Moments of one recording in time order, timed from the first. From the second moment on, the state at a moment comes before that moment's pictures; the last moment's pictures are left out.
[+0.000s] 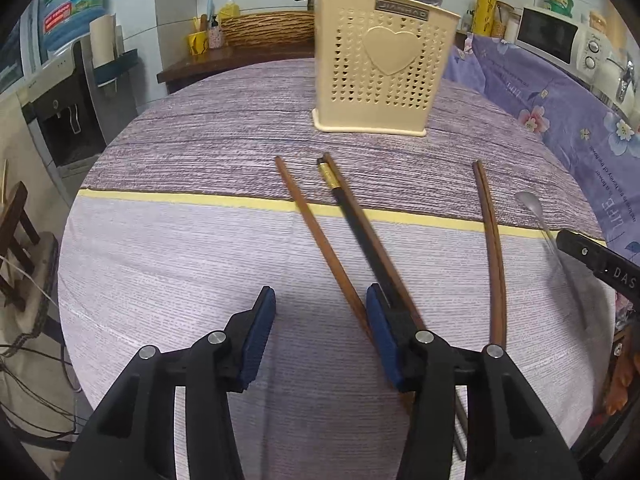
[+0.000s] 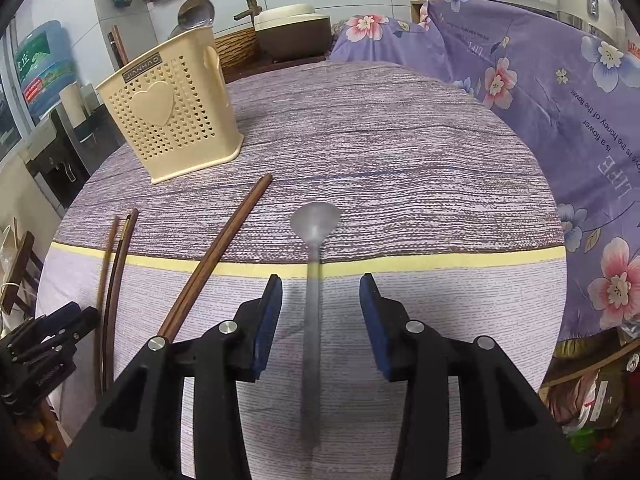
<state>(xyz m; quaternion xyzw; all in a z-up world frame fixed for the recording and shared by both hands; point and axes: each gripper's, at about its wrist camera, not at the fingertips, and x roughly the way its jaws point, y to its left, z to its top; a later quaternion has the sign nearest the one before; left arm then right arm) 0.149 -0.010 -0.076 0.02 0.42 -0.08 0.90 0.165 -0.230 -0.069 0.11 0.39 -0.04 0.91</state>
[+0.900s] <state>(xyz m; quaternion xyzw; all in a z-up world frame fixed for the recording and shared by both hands) 0.249 0.000 -0.070 0.03 0.47 -0.05 0.88 0.245 -0.221 -0.071 0.05 0.48 0.00 0.88</state>
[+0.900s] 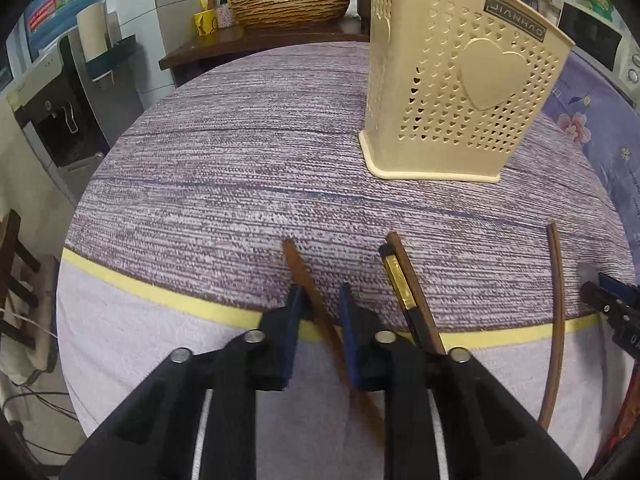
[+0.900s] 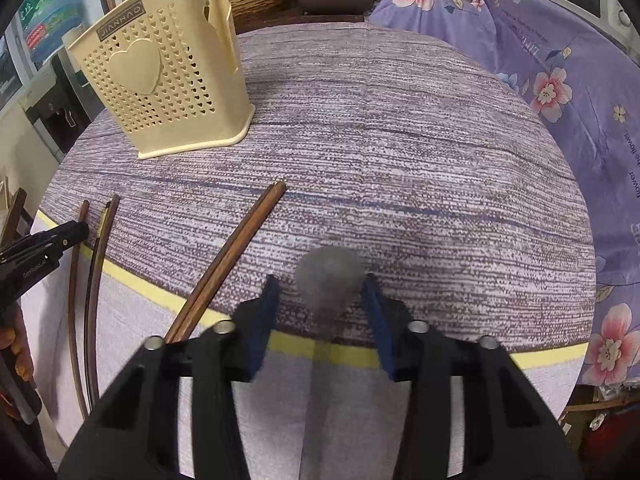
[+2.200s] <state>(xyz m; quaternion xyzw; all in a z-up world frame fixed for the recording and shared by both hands) 0.201 0.024 0.076 -0.01 0.28 -0.10 0.95 0.247 -0.201 0.003 0.06 0.39 0.12 0.91</state>
